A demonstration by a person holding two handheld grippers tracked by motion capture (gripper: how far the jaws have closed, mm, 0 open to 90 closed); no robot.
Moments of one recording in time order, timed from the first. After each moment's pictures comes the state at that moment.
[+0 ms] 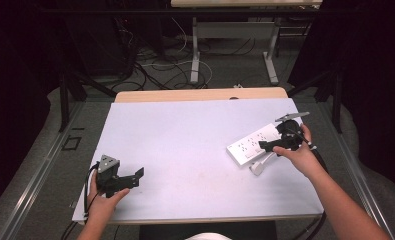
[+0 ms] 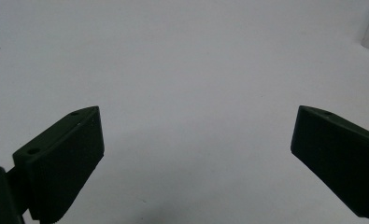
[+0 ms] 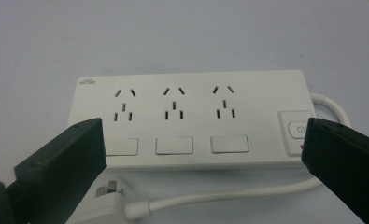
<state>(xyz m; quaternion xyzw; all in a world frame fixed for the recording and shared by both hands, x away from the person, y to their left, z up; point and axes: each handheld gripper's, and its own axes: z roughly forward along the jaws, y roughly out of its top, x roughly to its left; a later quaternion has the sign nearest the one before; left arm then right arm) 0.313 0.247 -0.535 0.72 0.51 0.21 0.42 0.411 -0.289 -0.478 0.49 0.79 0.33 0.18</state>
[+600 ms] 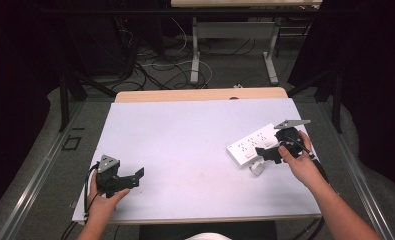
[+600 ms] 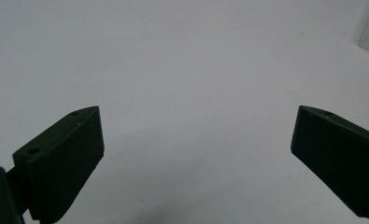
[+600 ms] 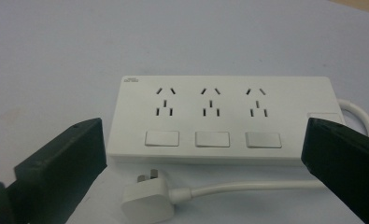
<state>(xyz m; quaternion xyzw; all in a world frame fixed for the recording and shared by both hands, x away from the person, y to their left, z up) 0.312 0.246 -0.535 0.72 0.51 0.21 0.42 0.380 -0.276 -0.472 0.46 0.79 0.36 0.18</state>
